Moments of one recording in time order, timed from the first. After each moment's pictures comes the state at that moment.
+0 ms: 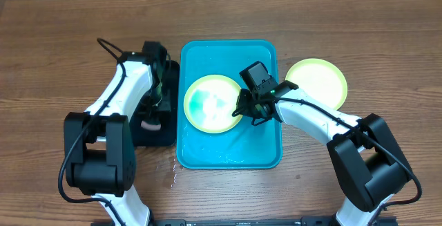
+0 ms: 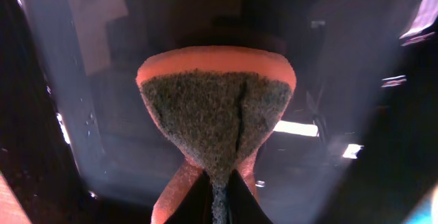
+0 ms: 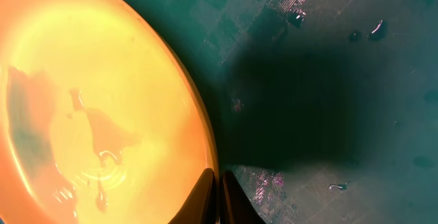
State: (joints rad) left arm -0.09 1.91 1.31 -1.08 -0.18 -0.22; right arm 0.57 1.87 1.14 -0.46 -0.10 0.78
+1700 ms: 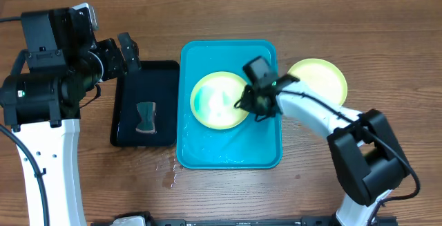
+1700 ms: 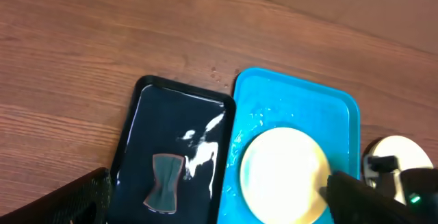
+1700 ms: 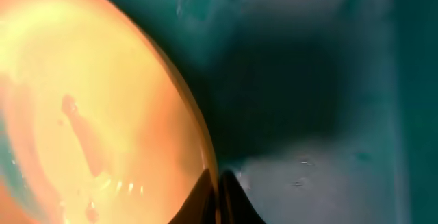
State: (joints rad) left arm 0.09 1.38 1.73 -1.18 0.13 -0.24; right arm 0.52 1.90 1.25 -0.62 -0.08 0.82
